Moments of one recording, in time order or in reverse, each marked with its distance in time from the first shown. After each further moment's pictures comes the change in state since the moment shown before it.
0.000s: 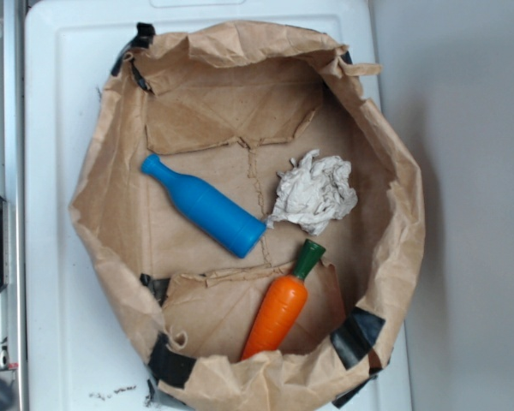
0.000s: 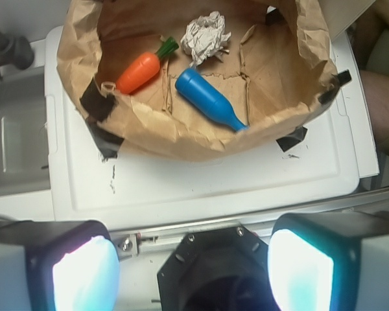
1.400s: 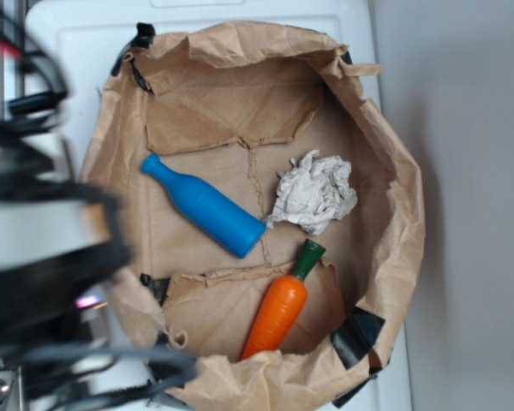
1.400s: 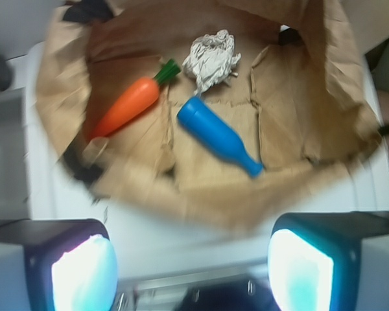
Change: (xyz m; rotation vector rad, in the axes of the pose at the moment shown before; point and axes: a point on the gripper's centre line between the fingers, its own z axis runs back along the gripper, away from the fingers) arm 0.064 0.004 -0.056 0.032 0.050 0.029
